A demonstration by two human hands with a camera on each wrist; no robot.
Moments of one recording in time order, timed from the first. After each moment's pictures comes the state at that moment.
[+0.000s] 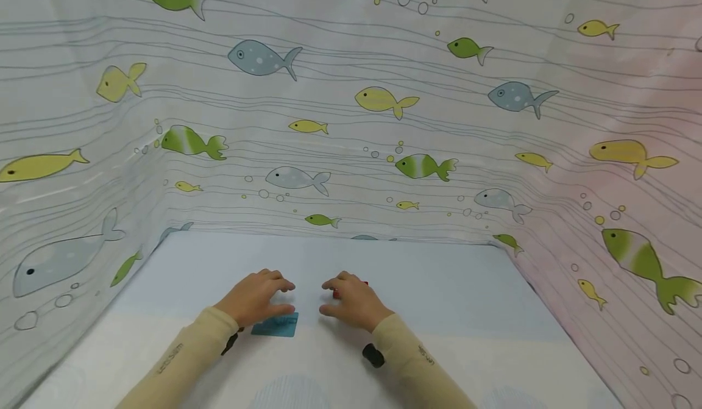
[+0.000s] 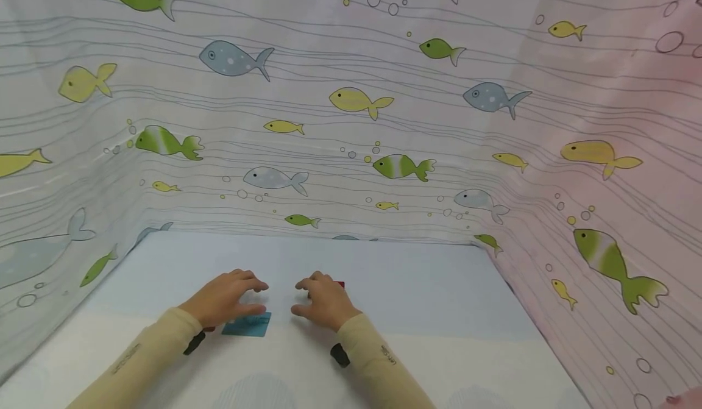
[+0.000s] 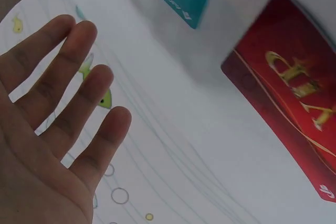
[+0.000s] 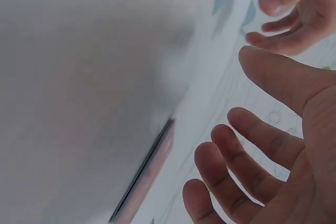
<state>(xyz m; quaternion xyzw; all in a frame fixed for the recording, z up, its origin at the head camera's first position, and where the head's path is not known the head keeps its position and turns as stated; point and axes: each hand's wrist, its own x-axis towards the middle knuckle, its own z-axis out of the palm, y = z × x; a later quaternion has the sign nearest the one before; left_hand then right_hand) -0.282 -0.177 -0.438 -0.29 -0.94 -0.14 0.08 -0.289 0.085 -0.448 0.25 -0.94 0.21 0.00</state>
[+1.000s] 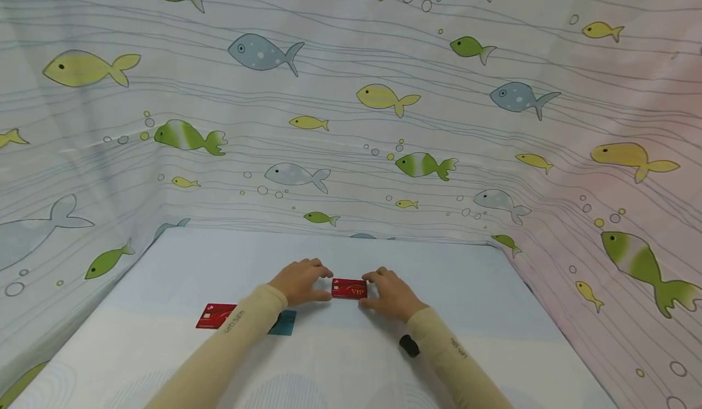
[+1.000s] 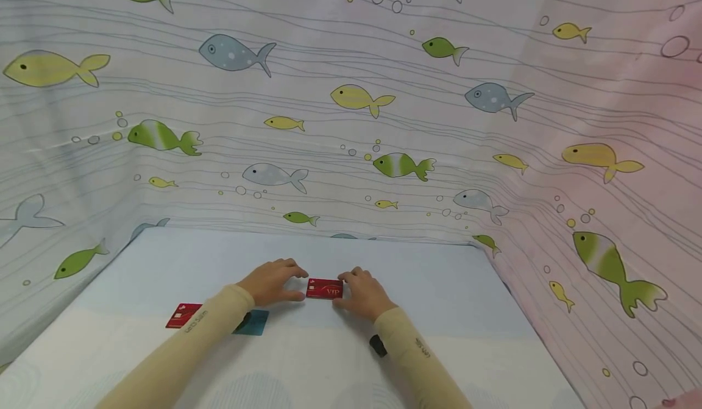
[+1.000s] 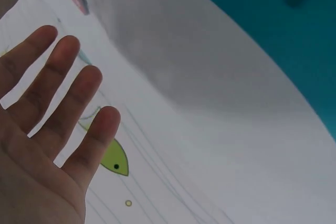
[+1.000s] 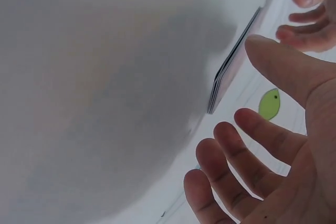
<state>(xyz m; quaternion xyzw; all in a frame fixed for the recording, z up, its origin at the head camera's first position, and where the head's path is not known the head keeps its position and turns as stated) -0.329 -0.099 -0.447 -0.29 -0.95 -0.14 0.02 -0.315 0.162 -0.461 0.18 -0.97 0.18 -0.02</state>
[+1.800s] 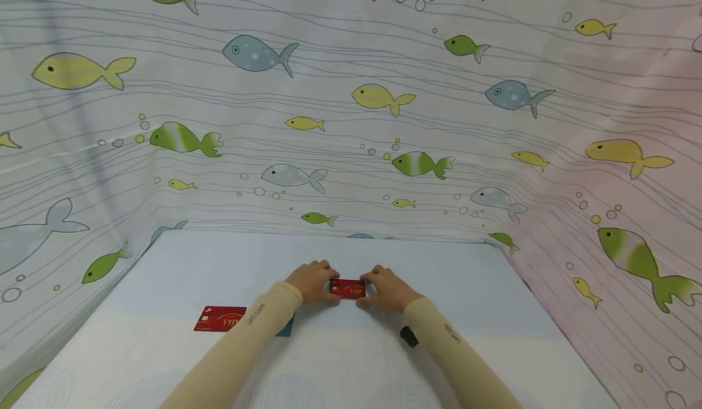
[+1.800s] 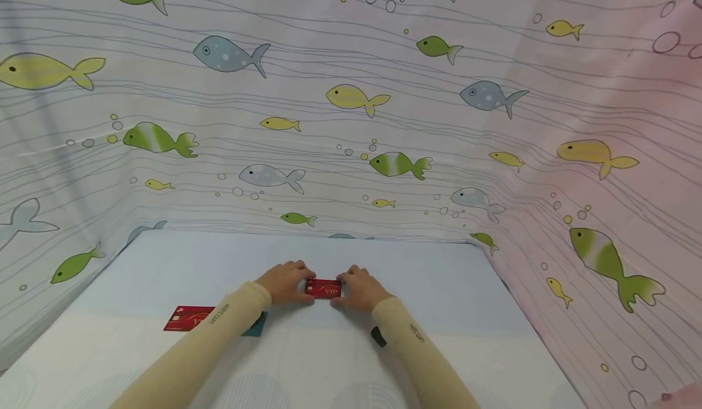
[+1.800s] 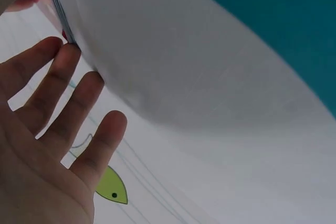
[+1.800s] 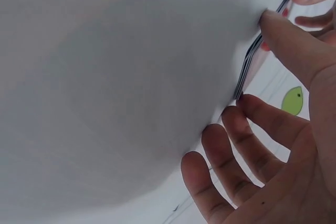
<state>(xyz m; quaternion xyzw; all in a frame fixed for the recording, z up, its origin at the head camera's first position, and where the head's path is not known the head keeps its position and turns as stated) -0.347 -0.072 -0.466 -0.28 -0.96 -0.09 0.01 -0.329 0.162 -0.461 0.19 -0.97 0.16 -0.06</state>
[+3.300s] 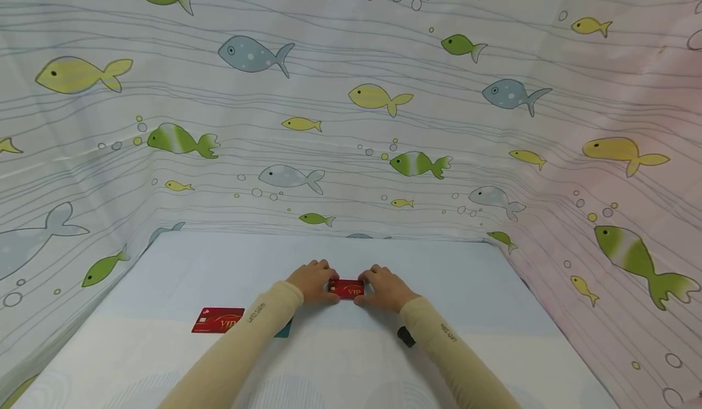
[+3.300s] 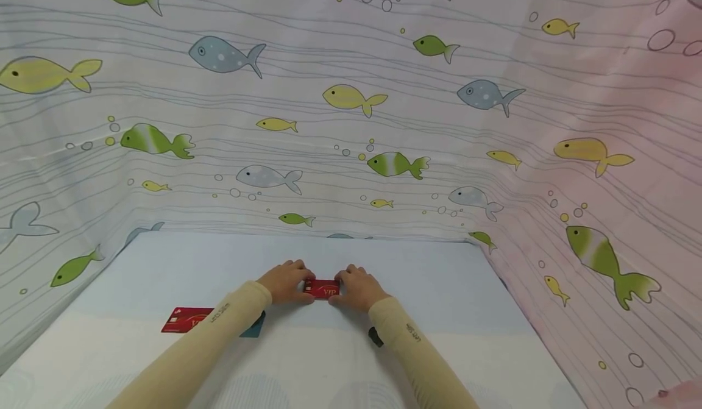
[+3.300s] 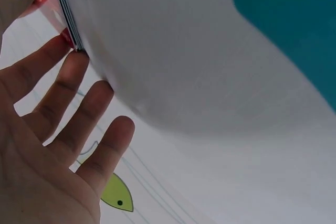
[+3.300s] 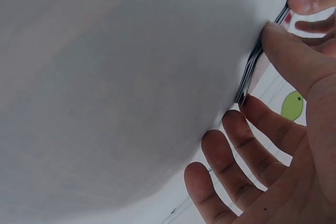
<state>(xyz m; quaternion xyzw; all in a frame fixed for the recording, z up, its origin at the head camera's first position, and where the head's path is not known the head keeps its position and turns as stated) -0.350 -0.068 -0.462 -0.28 -0.95 -0.09 0.00 -0.332 0.161 -0.461 0.21 -0.97 0.14 -0.03</state>
